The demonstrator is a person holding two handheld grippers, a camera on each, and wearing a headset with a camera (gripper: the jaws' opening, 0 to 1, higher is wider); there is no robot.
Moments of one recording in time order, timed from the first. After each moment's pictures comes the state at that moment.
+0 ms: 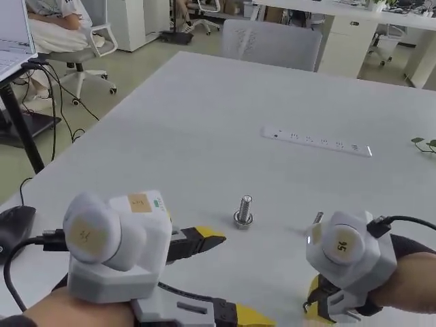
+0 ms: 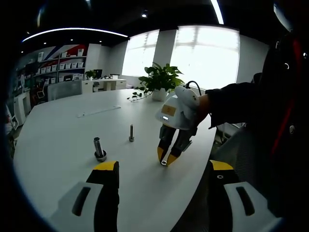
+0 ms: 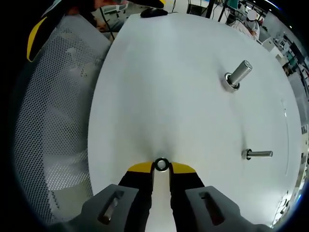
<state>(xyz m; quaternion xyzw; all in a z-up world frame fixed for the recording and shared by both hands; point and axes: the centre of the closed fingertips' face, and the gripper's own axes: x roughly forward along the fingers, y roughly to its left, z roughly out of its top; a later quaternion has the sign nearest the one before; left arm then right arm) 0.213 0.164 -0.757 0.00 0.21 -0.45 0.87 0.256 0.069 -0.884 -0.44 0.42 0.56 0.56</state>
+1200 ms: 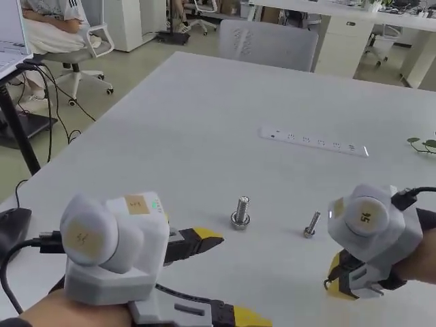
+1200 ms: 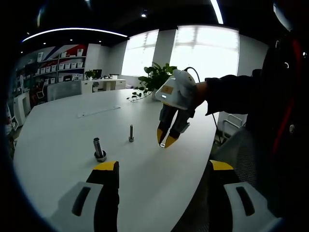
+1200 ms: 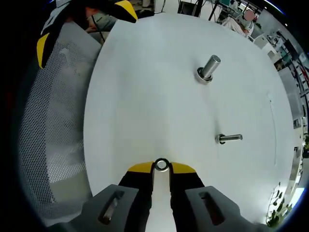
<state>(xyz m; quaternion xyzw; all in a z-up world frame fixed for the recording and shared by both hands) 0.212 0.164 -0.757 0.00 0.21 -0.45 0.87 0.287 0.042 -0.848 -0.45 0.43 0.53 0.58</state>
